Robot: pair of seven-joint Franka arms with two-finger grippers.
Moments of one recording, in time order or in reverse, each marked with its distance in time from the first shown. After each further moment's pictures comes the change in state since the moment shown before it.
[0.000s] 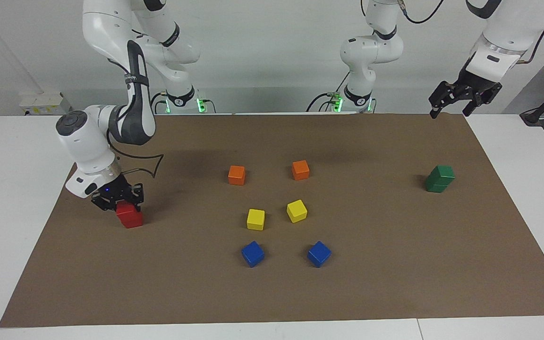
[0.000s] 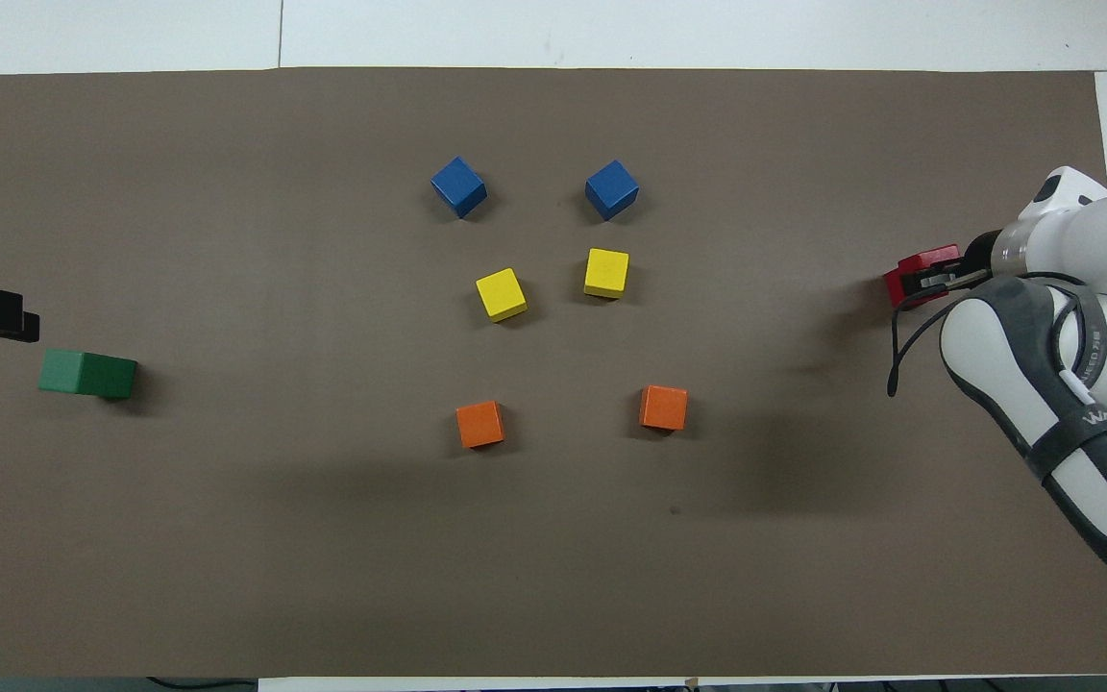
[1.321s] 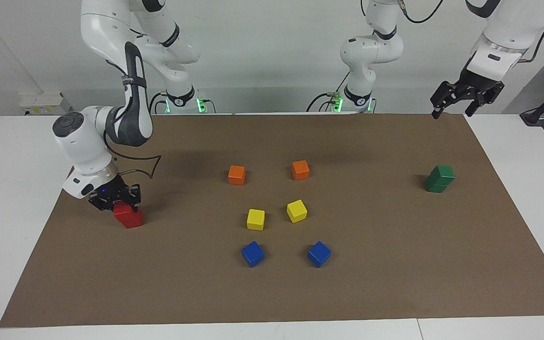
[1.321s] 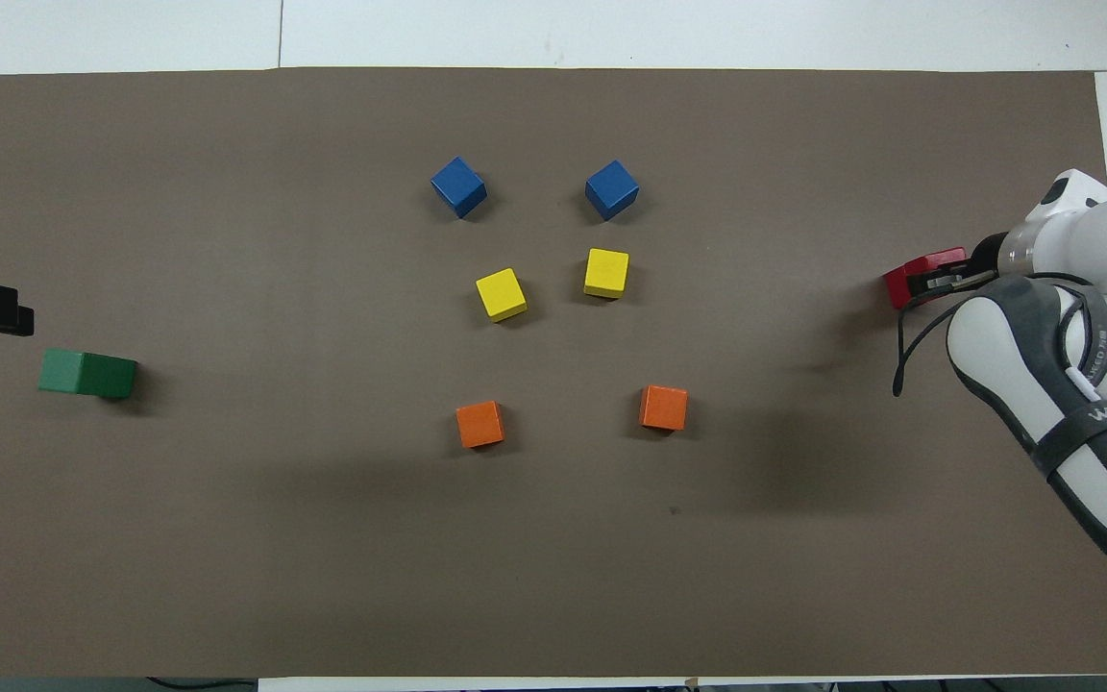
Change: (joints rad) left arm 0.000 0.000 -0.003 0.003 0.007 0.015 0.000; right arm -0.010 0.007 -0.004 0.000 0.000 0.000 0.002
